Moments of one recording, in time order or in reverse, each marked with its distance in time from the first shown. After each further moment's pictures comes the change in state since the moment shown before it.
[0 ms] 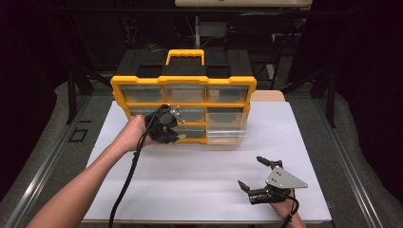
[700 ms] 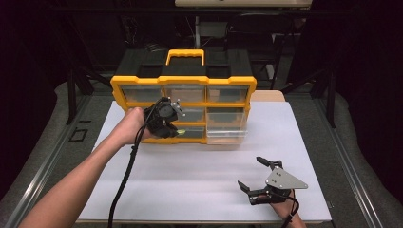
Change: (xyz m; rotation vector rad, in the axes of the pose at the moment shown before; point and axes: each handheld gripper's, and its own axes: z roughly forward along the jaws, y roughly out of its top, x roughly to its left) left arm 0.003 0.012 -0.025 0.012 -0.003 0.027; right arm 0.001 0.001 -0.001 -0.003 0.008 -0.004
